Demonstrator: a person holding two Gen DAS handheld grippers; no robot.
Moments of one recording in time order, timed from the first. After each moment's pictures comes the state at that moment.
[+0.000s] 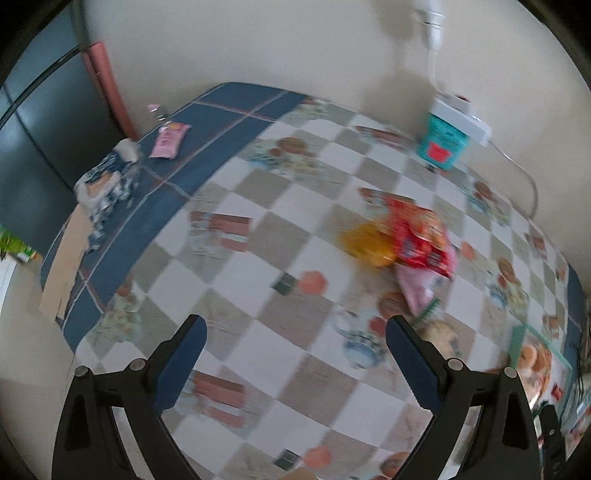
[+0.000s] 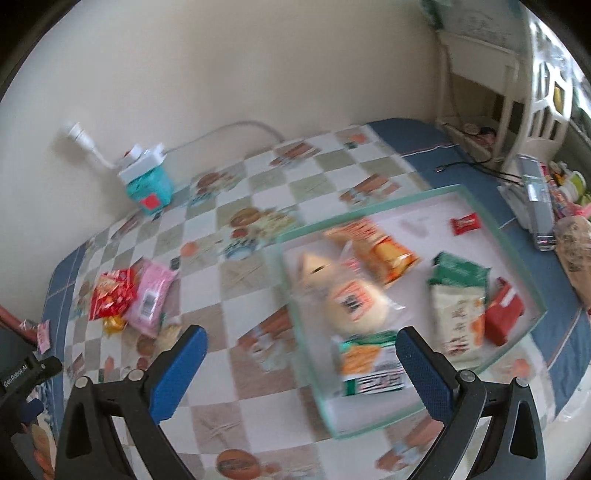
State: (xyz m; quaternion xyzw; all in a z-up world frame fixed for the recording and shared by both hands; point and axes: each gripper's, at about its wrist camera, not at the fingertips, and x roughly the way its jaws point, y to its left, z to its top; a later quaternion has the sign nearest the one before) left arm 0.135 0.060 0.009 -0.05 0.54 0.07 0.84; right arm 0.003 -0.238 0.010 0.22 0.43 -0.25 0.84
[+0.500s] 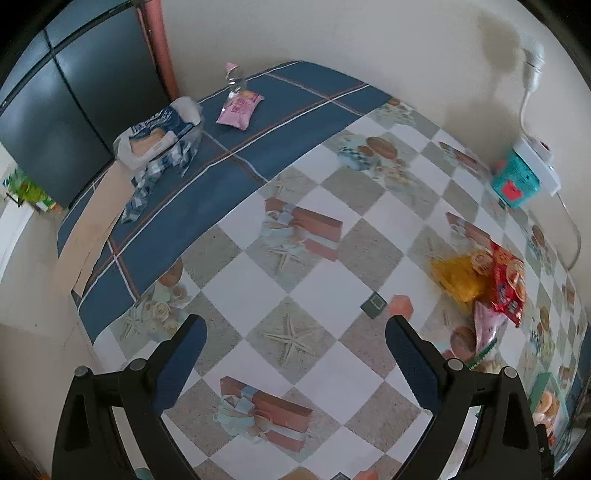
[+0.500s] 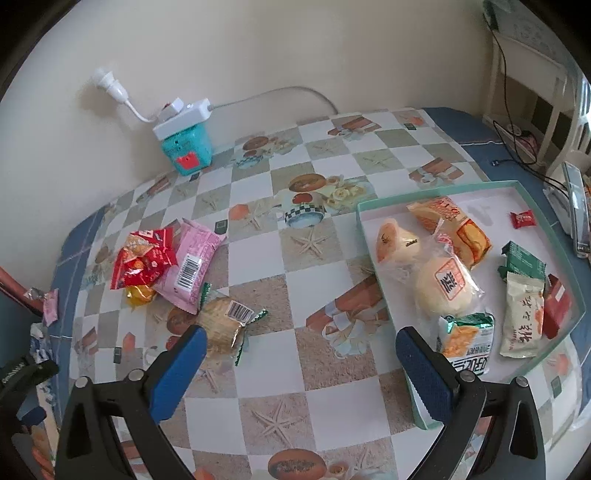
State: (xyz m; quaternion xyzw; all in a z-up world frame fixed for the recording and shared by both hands) left arm 0.148 0.139 -0.017 -0.11 0.56 0.14 0.81; right arm 0.049 -0.185 -0.014 0.20 0.46 -0.21 0.84
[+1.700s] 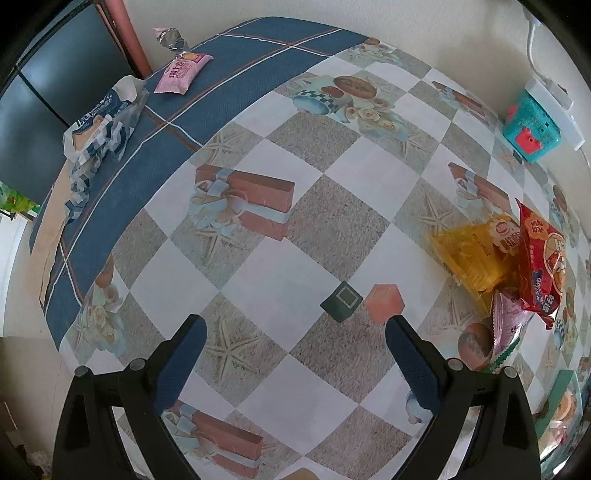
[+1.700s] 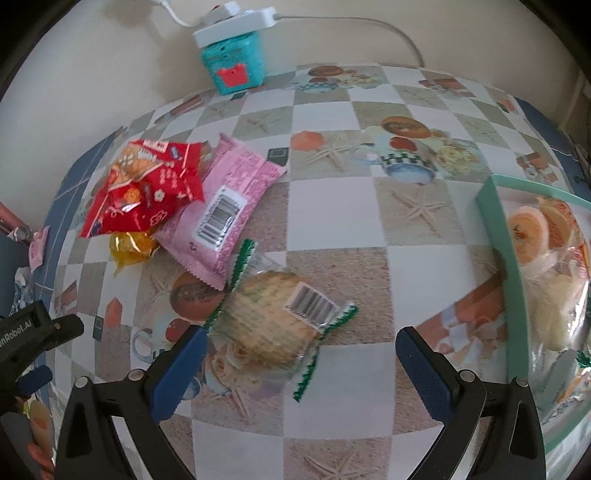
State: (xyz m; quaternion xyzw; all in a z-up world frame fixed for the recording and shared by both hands) left arm 0.189 0.095 -0.078 -0.08 0.62 0.13 0.77; right arm 0.125 -0.140 -0.095 0.16 0.54 -0.12 0.82
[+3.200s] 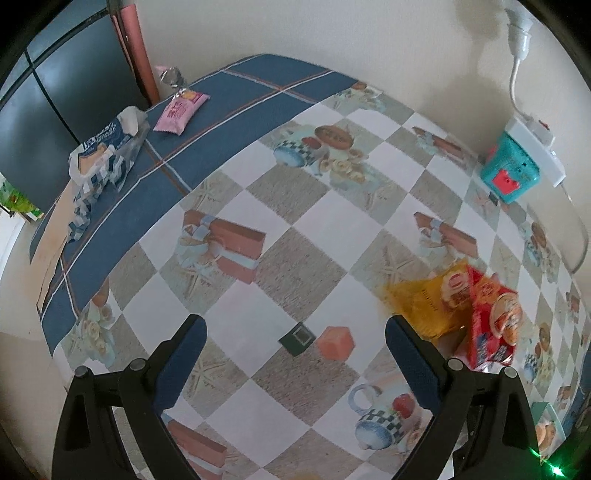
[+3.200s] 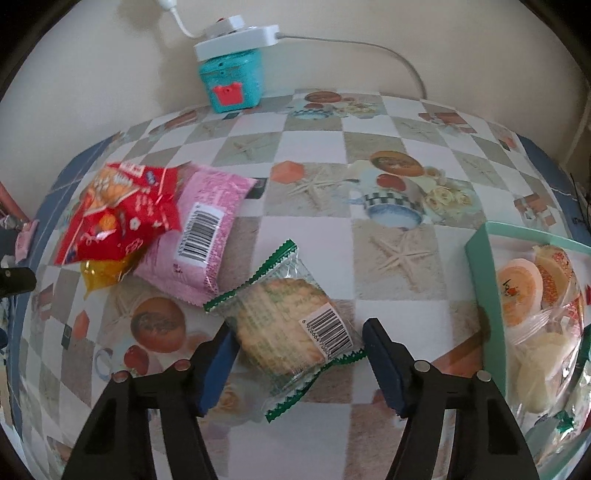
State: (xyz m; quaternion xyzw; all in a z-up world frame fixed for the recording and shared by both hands) left arm 0.199 0.077 -0.046 -0.11 0.56 0.13 0.81; right arm 0.139 -0.166 -0.103 0.10 0.50 -0.13 0.85
